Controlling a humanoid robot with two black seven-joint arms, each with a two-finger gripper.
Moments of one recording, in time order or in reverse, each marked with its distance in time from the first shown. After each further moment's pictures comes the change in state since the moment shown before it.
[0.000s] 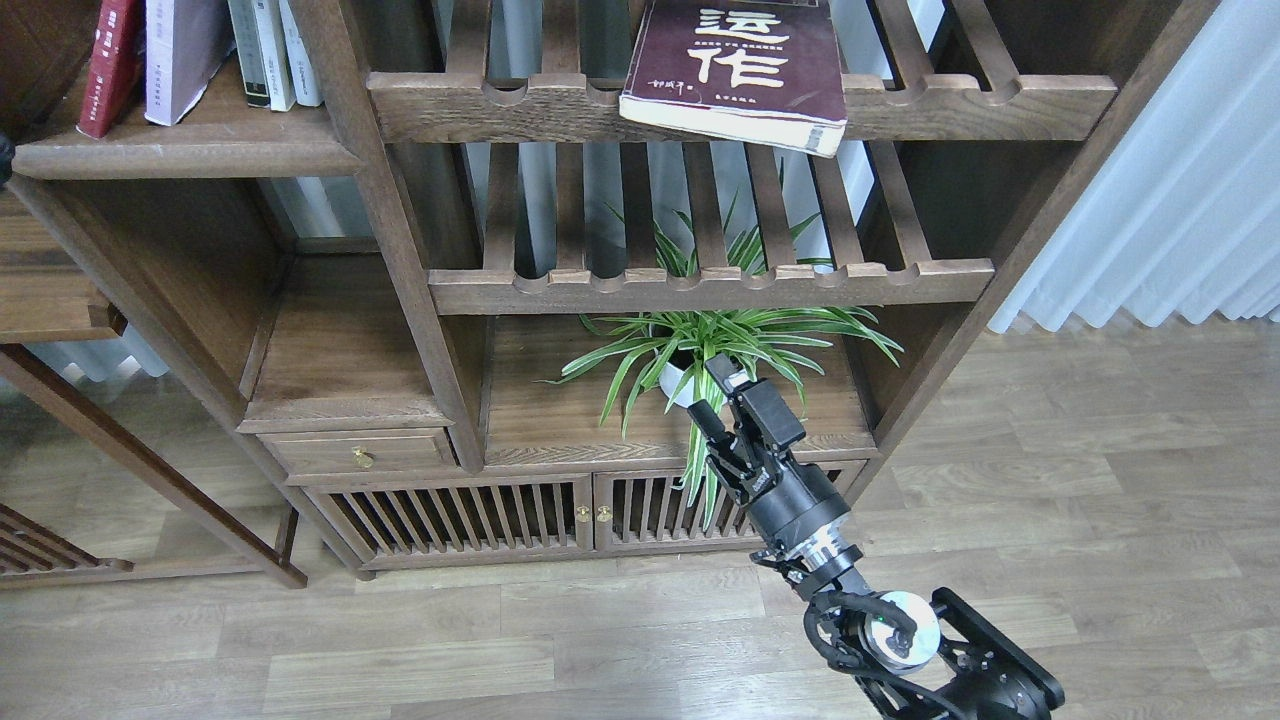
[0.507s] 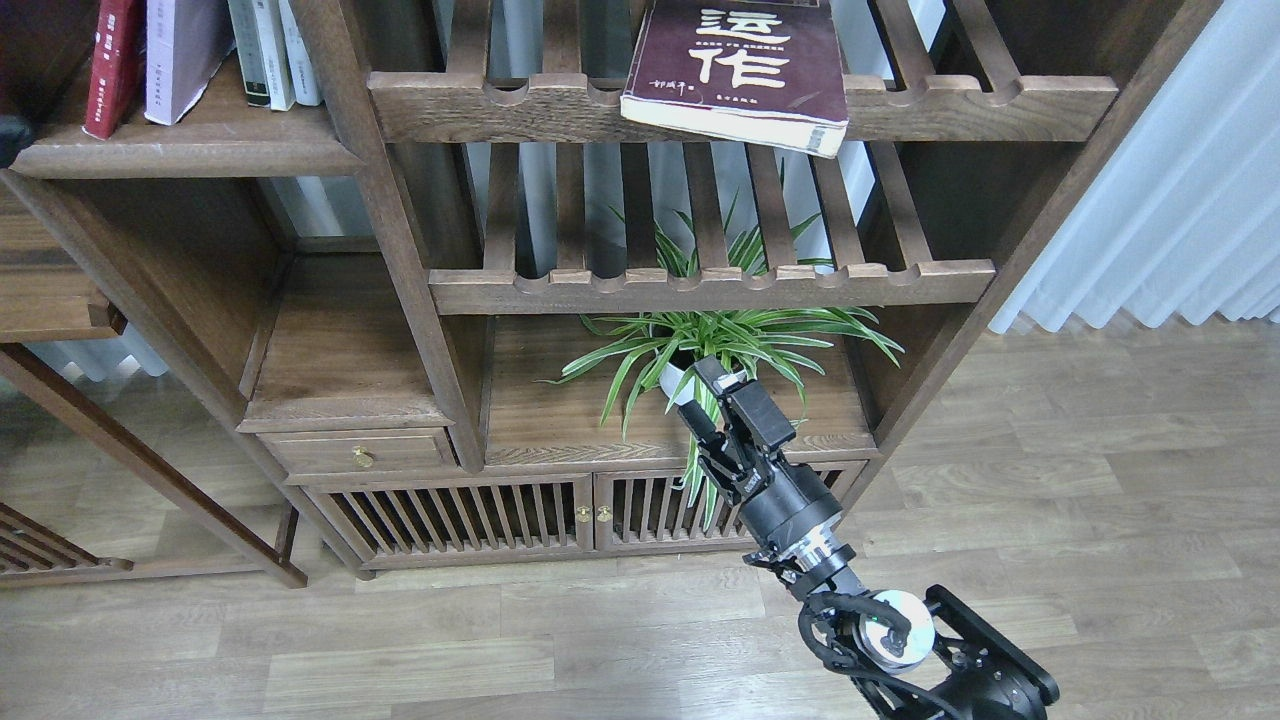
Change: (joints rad) left arm -0.442 0.014 0.374 0.516 0.176 0.008 -0.032; right arm 0.014 0.000 -0.090 -0.068 -0.011 0.000 -0.003
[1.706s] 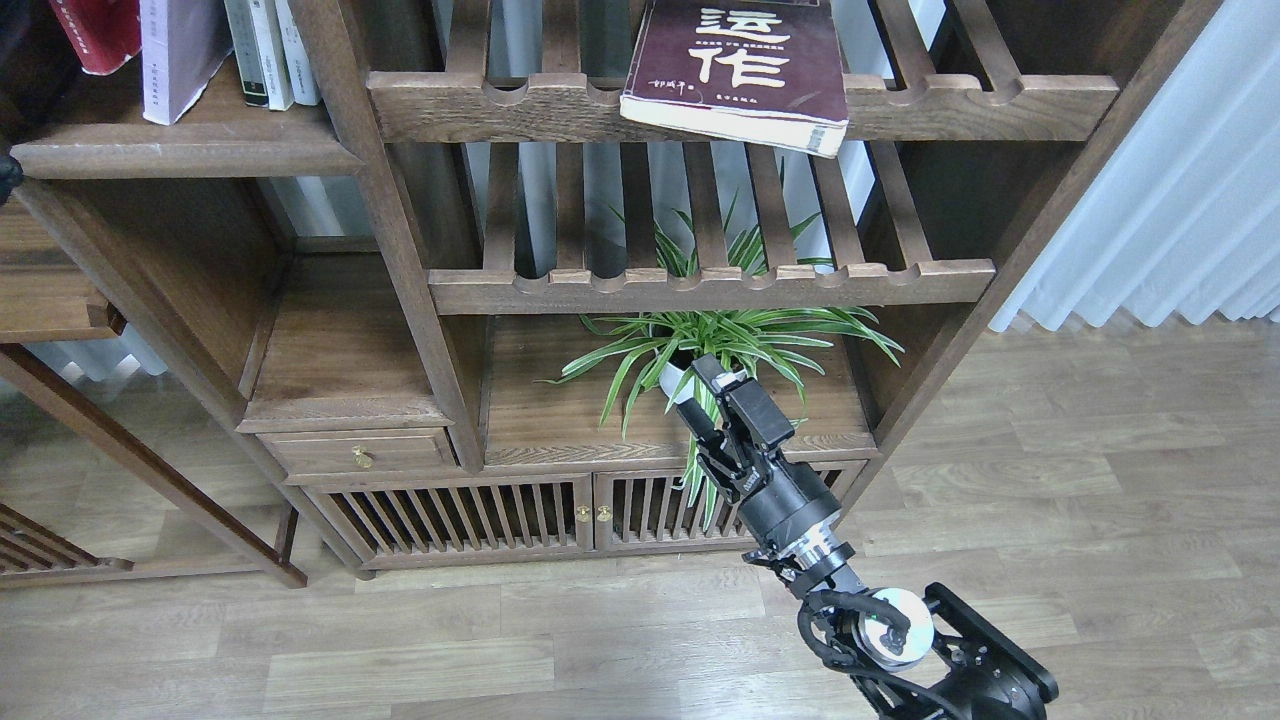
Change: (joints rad) left arm 0.022 0.001 0.093 0.164 0.051 0.024 0.121; right arm 0.002 0.000 -0.008 0.000 0.000 0.000 0.000
